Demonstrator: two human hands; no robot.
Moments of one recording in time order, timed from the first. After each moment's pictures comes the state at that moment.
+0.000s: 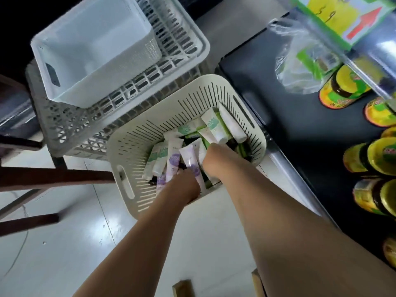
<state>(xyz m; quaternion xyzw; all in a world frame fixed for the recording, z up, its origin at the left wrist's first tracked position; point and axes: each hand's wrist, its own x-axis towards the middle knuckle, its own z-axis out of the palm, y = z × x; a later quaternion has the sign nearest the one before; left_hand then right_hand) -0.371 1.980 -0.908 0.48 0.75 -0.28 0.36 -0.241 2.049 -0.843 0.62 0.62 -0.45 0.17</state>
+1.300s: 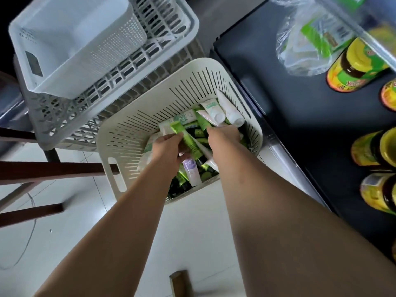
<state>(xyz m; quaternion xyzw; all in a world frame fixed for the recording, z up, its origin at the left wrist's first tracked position) -0.366 2.037 -0.891 0.03 0.80 0.36 0.48 -0.235 2.075 -0.880 0.73 0.17 -0.63 -0.17</state>
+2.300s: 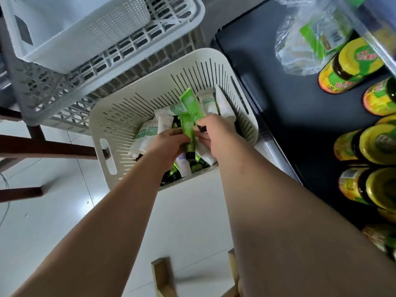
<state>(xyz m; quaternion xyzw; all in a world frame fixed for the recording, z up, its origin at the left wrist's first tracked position) -0.366 2.013 -0.906 0.14 0.75 0.31 0.57 -0.235 2.071 -0.885 0.65 0.11 -0.72 -0.20</state>
